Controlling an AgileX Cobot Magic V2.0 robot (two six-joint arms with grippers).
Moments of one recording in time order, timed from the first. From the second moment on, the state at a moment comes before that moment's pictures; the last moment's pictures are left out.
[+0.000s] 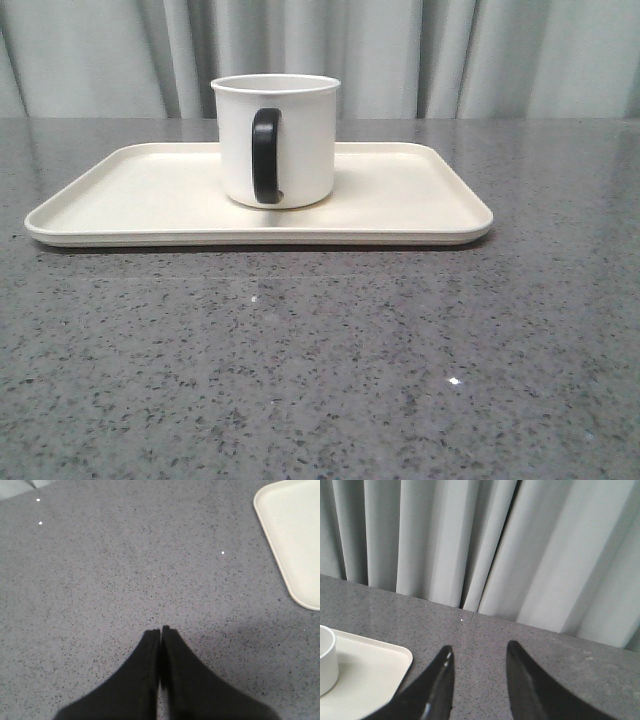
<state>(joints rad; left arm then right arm) -0.22 0.81 -1.17 0.28 1.21 -0.06 0.01 0.61 -0.98 0.30 0.57 -0.38</state>
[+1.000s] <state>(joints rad) -0.22 0.73 -1.09 0.28 1.16 -0.08 0.33 1.63 -1.81 0.74 1.06 -0.58</state>
